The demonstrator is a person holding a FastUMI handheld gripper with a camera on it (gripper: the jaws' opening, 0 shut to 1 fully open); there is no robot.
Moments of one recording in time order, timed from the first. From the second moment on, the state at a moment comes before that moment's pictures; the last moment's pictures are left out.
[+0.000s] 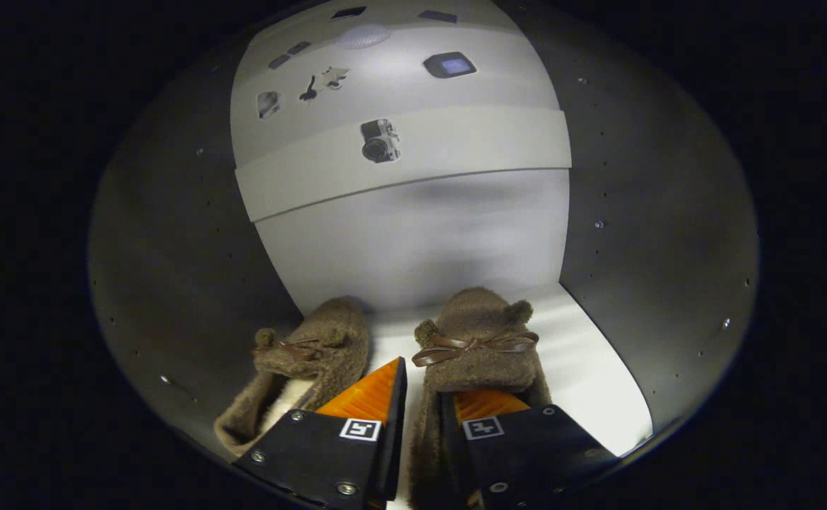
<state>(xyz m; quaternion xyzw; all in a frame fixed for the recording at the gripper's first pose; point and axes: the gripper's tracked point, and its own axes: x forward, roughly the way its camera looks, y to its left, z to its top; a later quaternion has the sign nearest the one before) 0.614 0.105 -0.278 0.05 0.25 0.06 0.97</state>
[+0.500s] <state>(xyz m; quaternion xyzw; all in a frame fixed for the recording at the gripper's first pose) 0.525 0.086 -0.218 0.01 0.20 0.00 0.98</state>
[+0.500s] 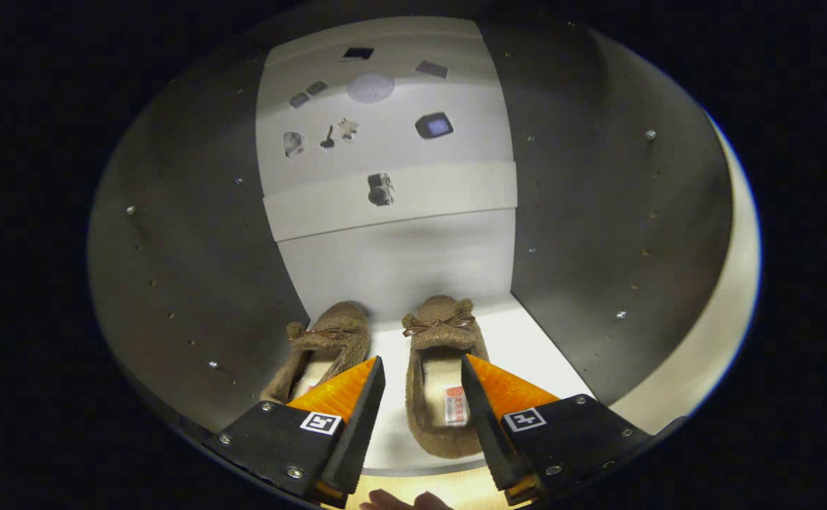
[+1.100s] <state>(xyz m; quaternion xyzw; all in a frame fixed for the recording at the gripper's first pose) 0.333 0.060 -0.173 -0.02 0.15 -0.05 0.99</state>
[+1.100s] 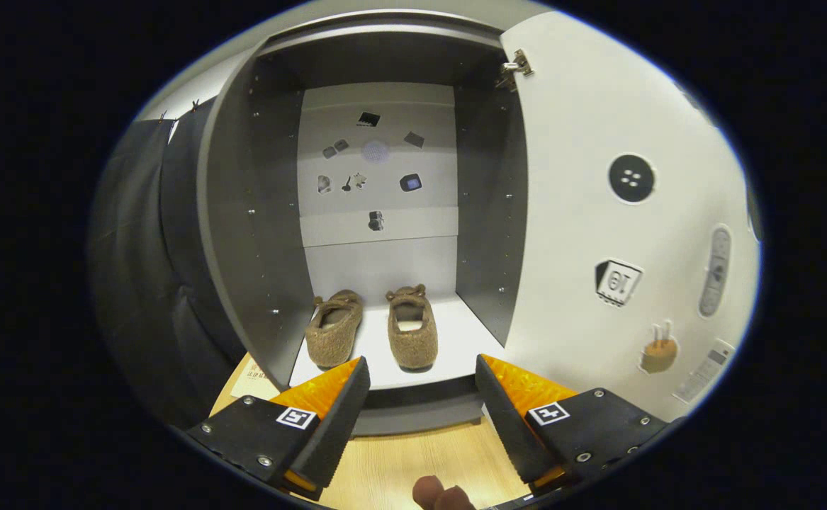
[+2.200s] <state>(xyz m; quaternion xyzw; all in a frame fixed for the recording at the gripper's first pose) 0.098 -0.067 -0.145 0.06 0.09 0.09 0.99</state>
